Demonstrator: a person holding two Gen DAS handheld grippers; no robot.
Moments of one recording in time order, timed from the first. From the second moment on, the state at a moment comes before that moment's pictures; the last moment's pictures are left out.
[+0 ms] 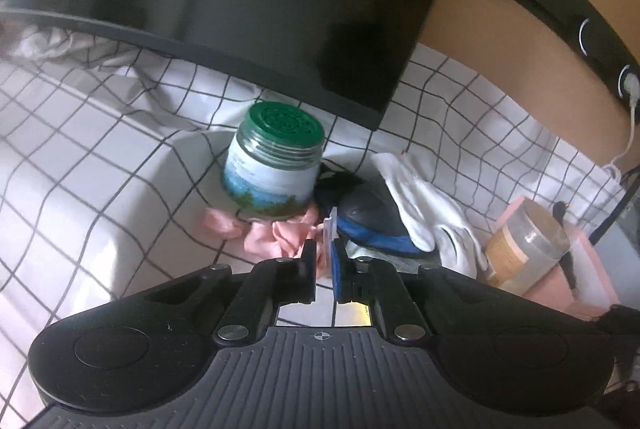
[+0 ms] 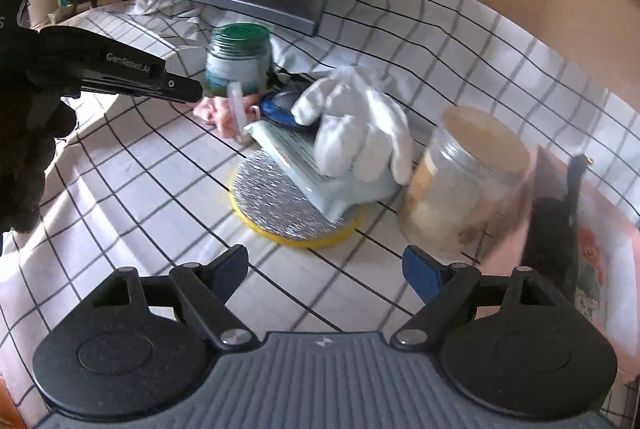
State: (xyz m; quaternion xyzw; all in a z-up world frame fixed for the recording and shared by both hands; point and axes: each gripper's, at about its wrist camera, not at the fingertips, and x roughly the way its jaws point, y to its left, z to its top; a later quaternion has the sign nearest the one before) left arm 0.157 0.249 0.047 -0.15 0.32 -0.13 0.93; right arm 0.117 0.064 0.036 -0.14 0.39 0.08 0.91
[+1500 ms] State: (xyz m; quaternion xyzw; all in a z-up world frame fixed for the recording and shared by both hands) left arm 0.173 0.249 0.055 -0.11 0.35 -0.15 0.92; right arm 0.280 0.013 0.139 0.03 0.47 0.07 0.88
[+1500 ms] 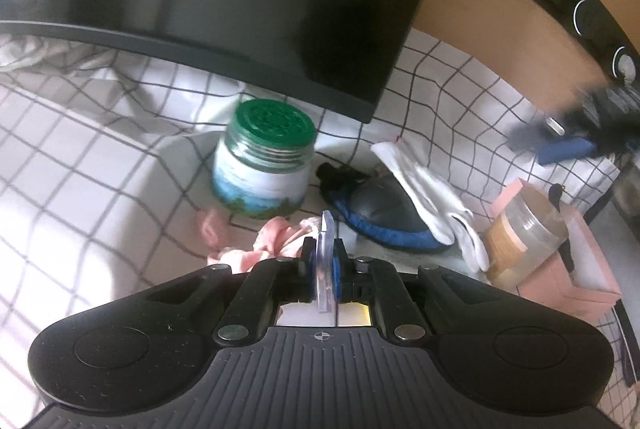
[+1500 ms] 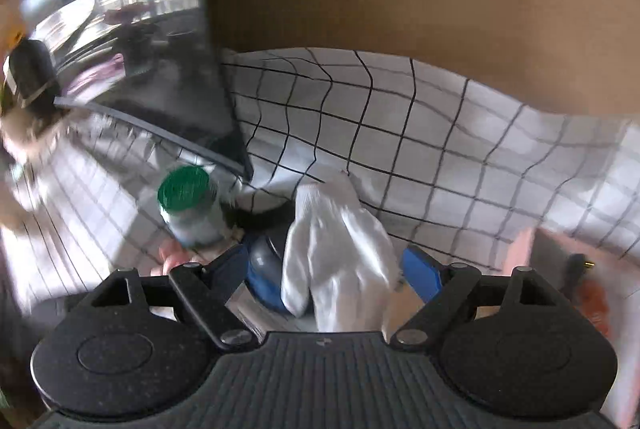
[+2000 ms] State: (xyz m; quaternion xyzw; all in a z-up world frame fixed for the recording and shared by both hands) left arm 0.129 0.287 0.080 -0.11 0.32 -0.17 0.93; right arm 0.389 0.054 0.035 0.03 0.58 -0.02 0.81
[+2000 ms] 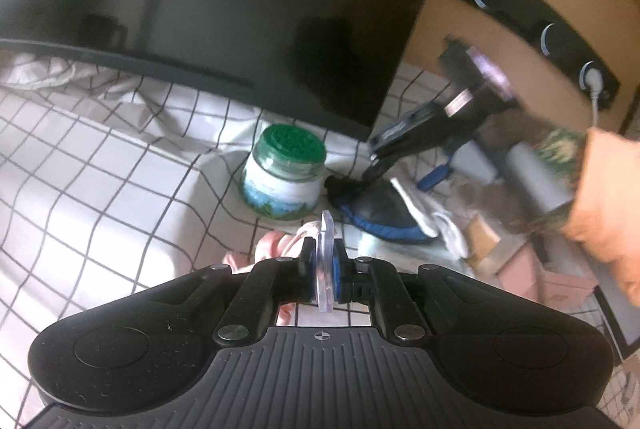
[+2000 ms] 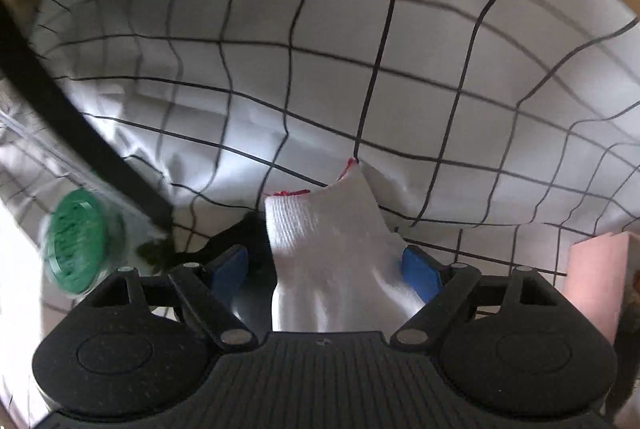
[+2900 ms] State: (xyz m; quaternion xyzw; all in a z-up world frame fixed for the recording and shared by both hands) left arm 0.131 0.281 0.084 -0.08 0.33 -0.20 0.92; right arm 0.273 0.059 0.117 0.01 0.50 0.12 0.86
